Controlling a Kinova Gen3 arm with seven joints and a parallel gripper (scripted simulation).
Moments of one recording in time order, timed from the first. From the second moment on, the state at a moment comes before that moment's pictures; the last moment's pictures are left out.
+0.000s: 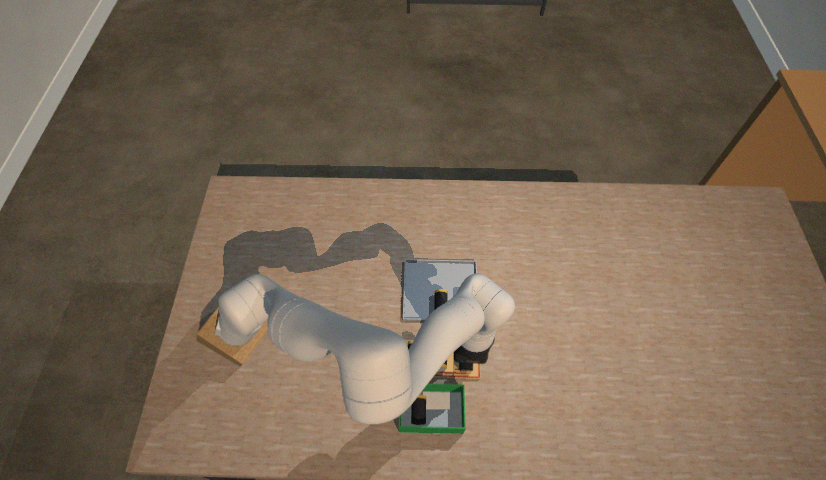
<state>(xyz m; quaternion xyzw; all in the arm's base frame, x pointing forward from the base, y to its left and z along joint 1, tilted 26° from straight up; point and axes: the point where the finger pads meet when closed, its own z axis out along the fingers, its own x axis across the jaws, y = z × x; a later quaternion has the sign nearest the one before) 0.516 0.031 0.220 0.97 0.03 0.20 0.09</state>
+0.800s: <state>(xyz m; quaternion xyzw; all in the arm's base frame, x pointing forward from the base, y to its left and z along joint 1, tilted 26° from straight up) 0.519 0.029 0.218 0.97 0.03 0.21 0.09</state>
